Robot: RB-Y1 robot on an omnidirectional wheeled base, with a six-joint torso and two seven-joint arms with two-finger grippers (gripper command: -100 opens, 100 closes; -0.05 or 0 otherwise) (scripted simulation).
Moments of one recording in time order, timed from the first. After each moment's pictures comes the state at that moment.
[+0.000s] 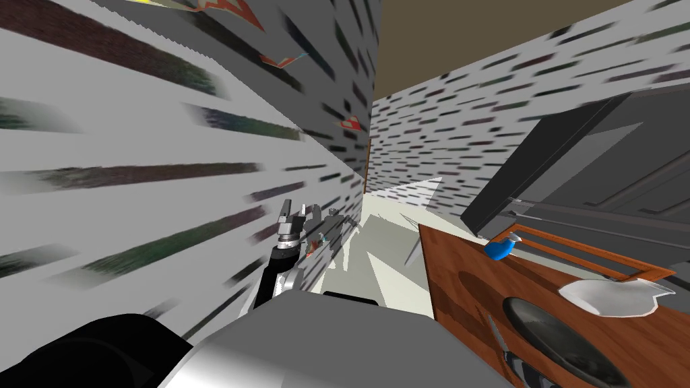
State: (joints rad) left arm 0.50 0.01 -0.07 -2.31 0.01 -0.53 0.01; right arm 0.35 -0.97 0.37 -0.74 0.40 -0.33 -0.14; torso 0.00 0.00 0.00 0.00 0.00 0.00
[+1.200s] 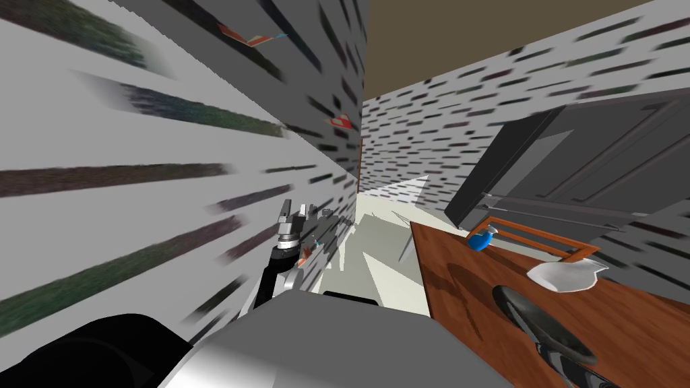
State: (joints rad) left arm 0.50 0.01 -0.07 -2.31 0.01 -0.53 0.01; right arm 0.39 -1.13 0.30 -0.75 0.28 -0.43 -0.09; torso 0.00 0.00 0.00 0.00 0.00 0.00
